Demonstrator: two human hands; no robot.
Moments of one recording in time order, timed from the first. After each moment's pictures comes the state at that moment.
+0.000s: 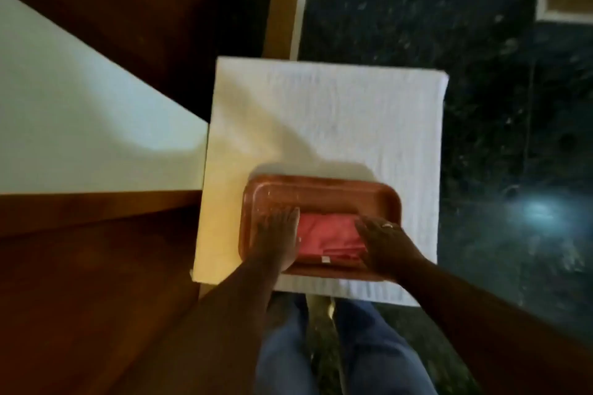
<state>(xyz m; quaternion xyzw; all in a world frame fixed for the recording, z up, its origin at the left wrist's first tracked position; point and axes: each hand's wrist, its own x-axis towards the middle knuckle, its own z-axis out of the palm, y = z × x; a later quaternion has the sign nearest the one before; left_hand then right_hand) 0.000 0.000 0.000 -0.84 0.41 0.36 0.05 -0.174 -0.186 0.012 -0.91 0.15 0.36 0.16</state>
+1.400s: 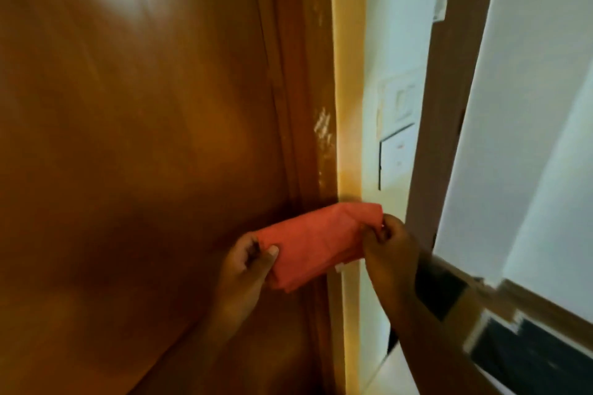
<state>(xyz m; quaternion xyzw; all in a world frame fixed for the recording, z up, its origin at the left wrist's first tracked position) 0.078 0.249 0.571 -0.73 0.02 -0.11 -0.67 0.111 0.026 0.555 -0.74 0.09 -0.26 0.61</state>
